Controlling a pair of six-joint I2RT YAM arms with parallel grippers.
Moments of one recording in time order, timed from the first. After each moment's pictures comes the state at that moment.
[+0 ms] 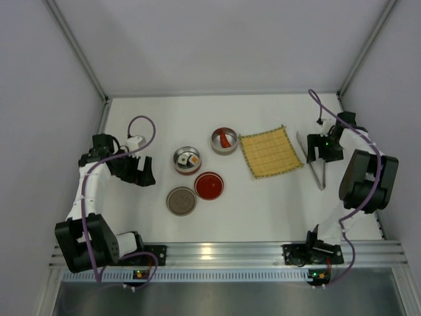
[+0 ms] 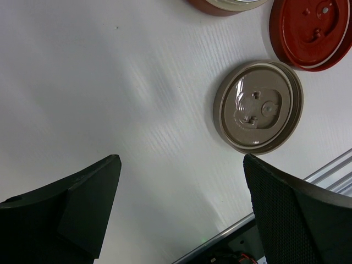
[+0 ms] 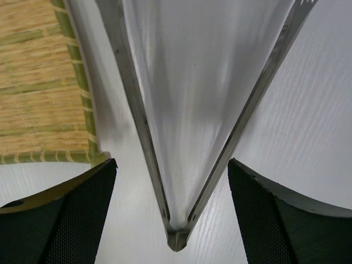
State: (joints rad) left arm 0.22 1.24 0.95 -0.89 0.55 0.47; right arm -0.28 1.77 1.21 -0.67 -0.21 -0.30
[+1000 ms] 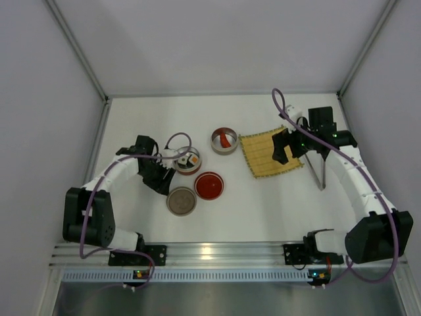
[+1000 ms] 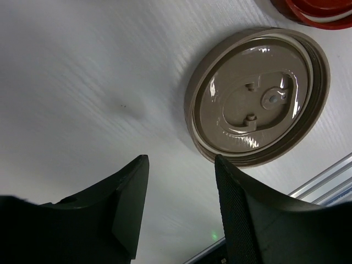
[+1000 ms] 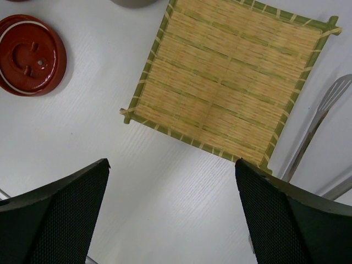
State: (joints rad) left arm -0.15 1.42 0.90 -0.81 0.34 0.44; right arm 0.15 1.28 1.18 -0.78 -0.39 -0.32
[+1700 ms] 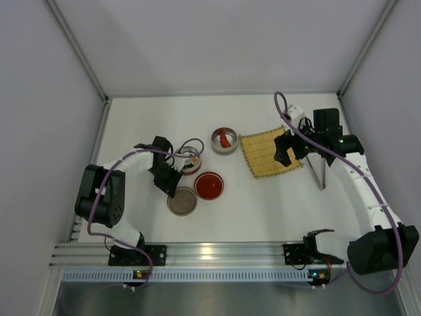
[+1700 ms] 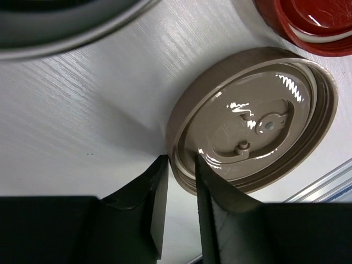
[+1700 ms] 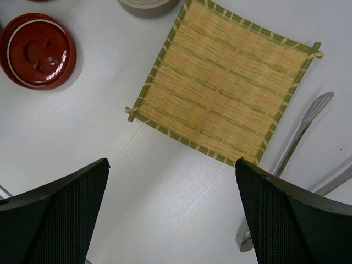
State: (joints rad) left arm -0.27 1.64 0.95 -0.79 0.32 0.39; right arm 0.15 1.20 1.18 -0.80 -0.42 -0.38
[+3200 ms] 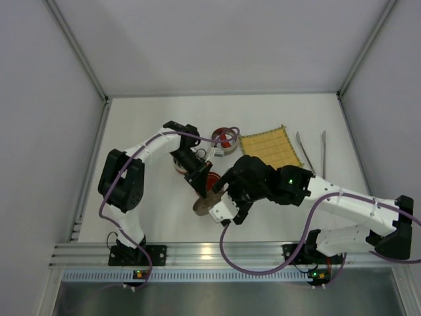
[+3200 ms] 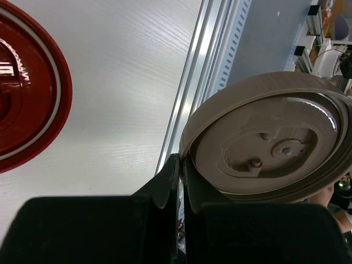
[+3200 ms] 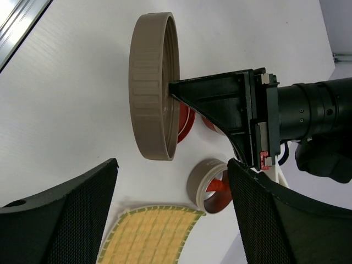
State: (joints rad) left arm -0.49 1.86 1.42 -1.31 0.91 0.55; right arm 1.15 1.21 1.19 -0.79 -0.20 -1.23
